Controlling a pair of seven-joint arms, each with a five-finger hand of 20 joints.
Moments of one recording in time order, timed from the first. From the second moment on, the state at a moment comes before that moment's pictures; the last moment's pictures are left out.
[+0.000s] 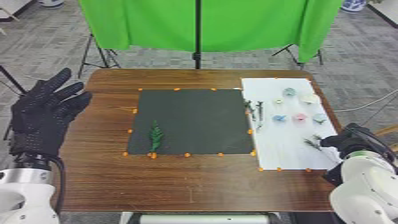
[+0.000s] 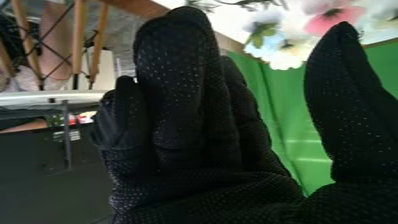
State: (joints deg) left arm 133.5 -49.1 -104.3 -138.6 31.3 24.9 17.2; right arm -112.9 -38.3 85.6 -128.2 -119.4 -1.4 68.7
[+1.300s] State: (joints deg) left arm 132.9 -48.2 -102.1 -137.8 30.9 24.7 19.1; right arm -106.3 -35.3 76.1 -121.9 -115.1 -4.0 71.1
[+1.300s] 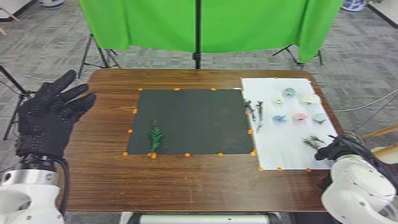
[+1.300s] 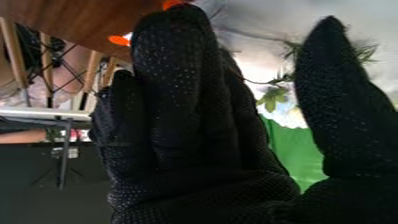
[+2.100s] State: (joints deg) left arm 132.9 -47.7 -102.0 -137.6 30.5 24.7 20.0; right arm -99.2 -31.2 60.9 -116.0 -130.4 16.0 71.2
